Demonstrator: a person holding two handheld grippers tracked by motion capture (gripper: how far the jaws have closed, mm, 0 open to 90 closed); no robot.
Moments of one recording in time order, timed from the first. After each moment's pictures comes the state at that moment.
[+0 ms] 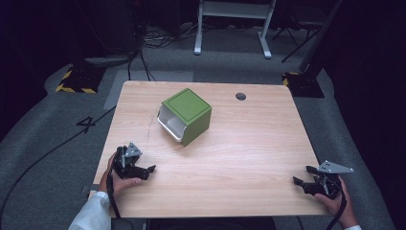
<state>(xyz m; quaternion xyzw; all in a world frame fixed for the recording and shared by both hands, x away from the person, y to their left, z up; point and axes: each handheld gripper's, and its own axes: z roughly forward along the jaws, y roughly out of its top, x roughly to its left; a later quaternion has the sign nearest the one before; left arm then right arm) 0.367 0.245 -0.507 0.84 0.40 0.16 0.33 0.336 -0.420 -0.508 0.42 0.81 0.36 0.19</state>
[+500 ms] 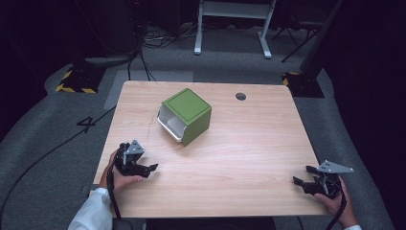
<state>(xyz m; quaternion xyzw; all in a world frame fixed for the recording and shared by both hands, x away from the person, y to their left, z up) 0.370 0.236 -0.486 0.85 0.36 0.13 0.35 0.337 -0.420 -0.508 0.42 0.81 0.36 0.19</state>
